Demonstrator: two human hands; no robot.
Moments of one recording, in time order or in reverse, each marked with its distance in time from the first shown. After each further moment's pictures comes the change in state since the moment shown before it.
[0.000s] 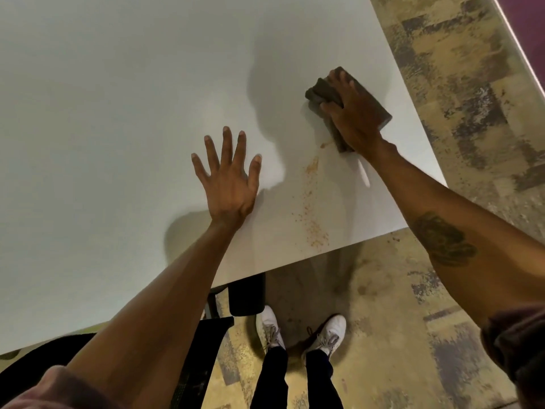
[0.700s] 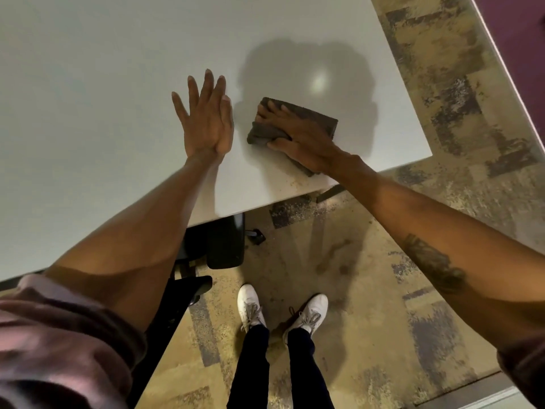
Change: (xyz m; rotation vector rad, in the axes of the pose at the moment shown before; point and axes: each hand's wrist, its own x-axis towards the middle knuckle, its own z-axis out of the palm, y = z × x) left_hand -0.007 -0.007 0.005 -0.099 0.051 0.073; right_hand -0.144 -0.023 0.039 -0.025 -0.465 -0.357
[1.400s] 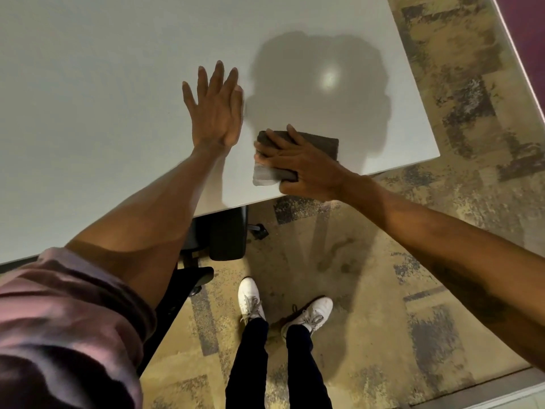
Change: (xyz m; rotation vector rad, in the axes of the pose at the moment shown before) left_hand -0.001 0.008 -0.011 0.057 -0.033 -0.024; right_hand -0.036 -0.005 0.025 -0.276 -0.166 -0.258
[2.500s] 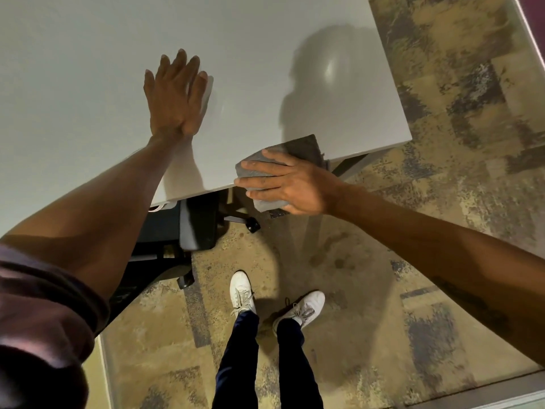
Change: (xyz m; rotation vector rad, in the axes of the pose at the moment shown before) left_hand -0.003 0.007 0.001 0.092 0.091 0.008; right_hand -0.073 0.031 0.025 -0.564 0.023 -0.399
